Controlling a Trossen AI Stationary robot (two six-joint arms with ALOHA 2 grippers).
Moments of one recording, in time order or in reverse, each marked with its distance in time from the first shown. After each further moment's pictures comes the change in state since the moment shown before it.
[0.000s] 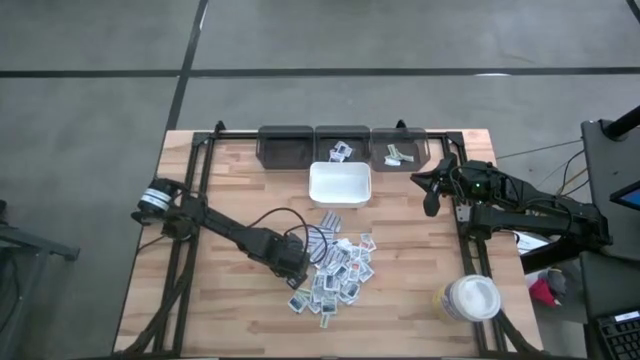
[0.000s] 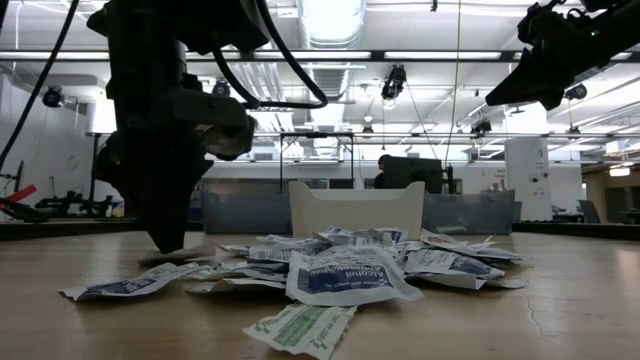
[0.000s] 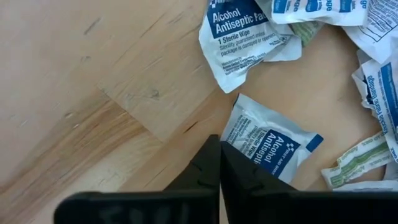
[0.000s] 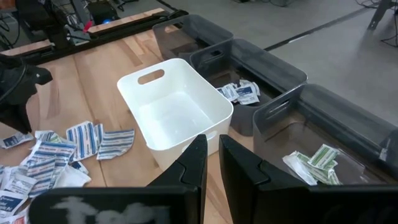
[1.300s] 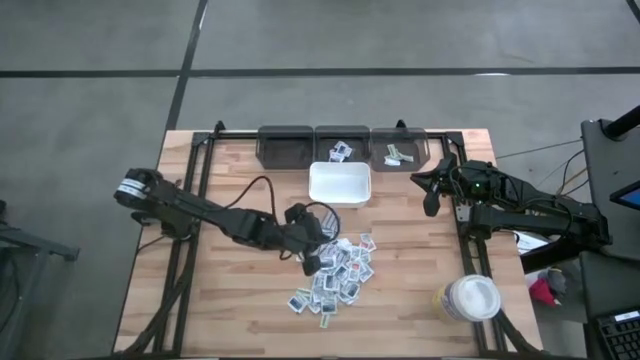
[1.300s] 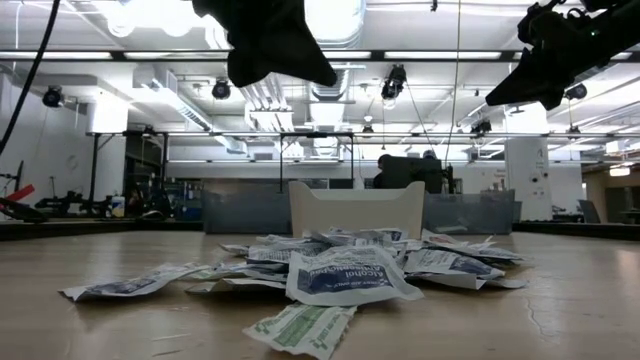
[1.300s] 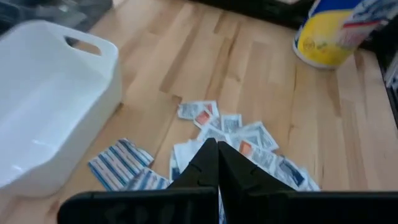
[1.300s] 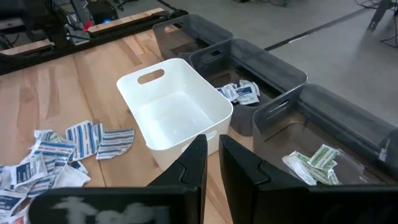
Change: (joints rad) left arm 0.063 -0.295 0.068 0.416 -0.345 0.665; right arm 0.000 0.000 0.000 0.000 0.000 -0.003
